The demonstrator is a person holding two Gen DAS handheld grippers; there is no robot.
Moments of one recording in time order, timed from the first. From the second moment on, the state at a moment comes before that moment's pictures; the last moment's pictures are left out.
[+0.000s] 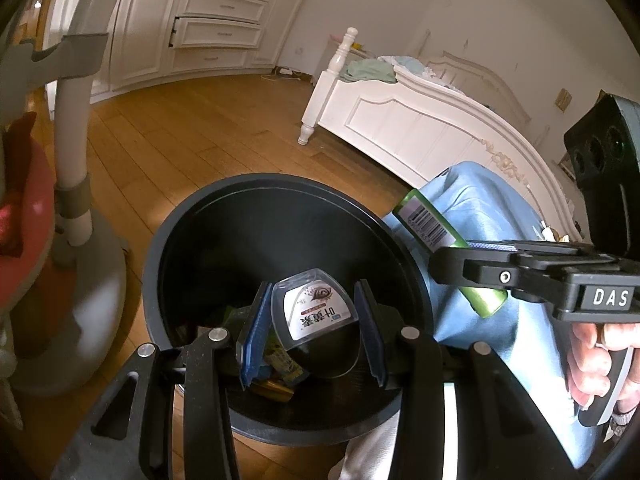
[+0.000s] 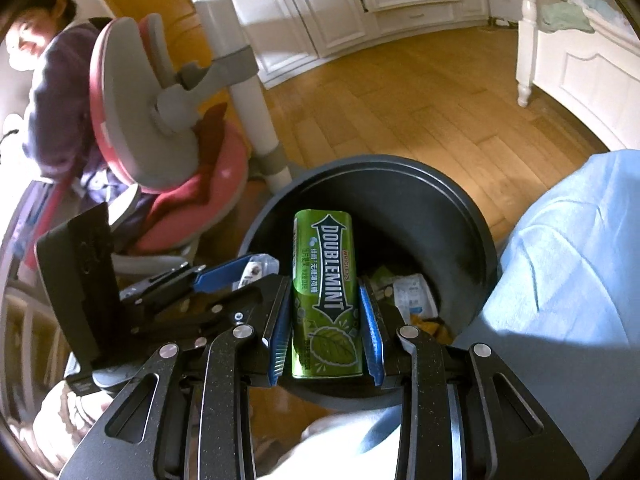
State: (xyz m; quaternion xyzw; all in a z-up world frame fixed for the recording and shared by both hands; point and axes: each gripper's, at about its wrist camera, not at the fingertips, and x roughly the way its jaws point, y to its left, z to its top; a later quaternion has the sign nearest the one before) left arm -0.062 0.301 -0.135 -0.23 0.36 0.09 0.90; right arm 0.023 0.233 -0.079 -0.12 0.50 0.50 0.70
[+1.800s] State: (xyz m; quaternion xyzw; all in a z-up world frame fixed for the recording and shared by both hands) left arm 0.180 -0.023 -0.096 0.04 0.46 -0.10 0.88; right arm 0.283 -0.181 -0.070 0.09 0.52 0.21 0.83
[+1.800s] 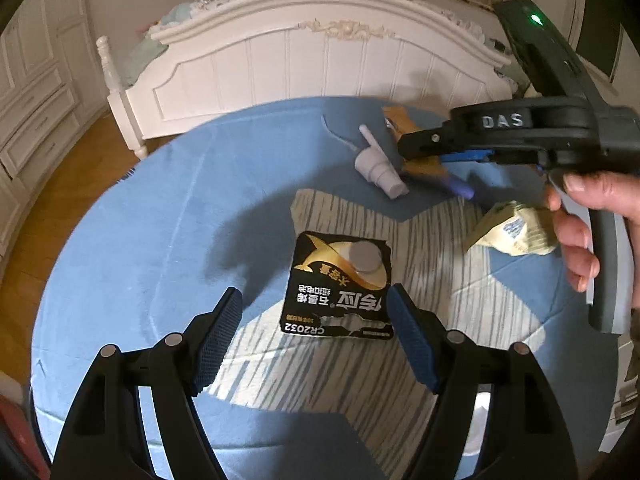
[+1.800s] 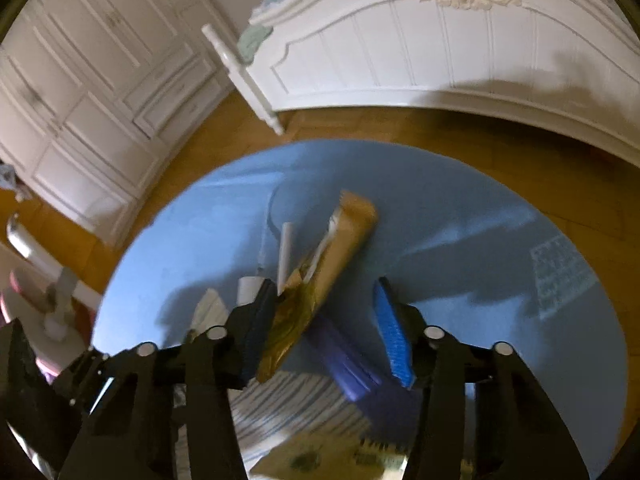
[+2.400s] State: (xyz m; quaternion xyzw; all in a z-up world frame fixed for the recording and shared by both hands) left arm 0.170 -0.040 -0.097 0.06 0.43 -0.12 0.89; right arm 0.174 -0.220 -0.018 0.19 0.38 0.30 0.86
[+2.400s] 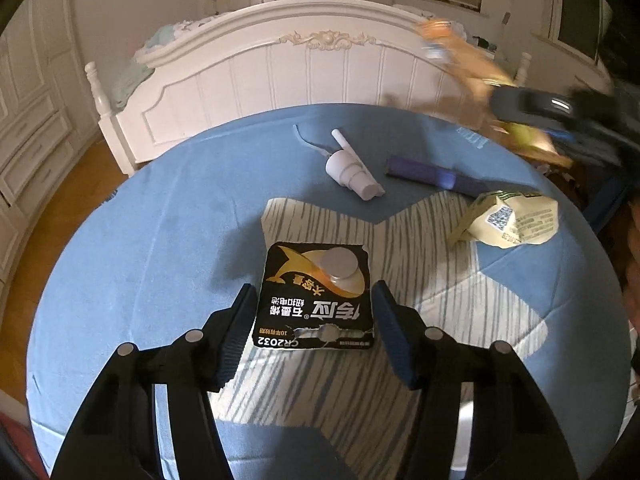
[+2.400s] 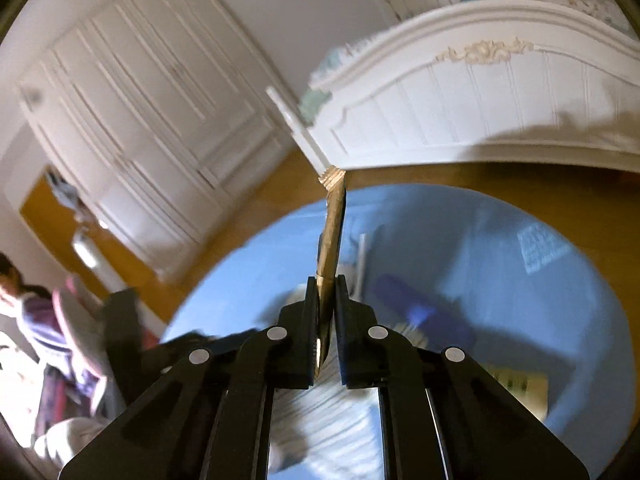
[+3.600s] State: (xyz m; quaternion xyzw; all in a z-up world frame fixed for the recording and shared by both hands) left arm -0.073 0.239 -0.094 -0.20 0.33 0.13 0.91; right arm 0.006 0.074 -0.011 0.00 0.45 0.52 0.73
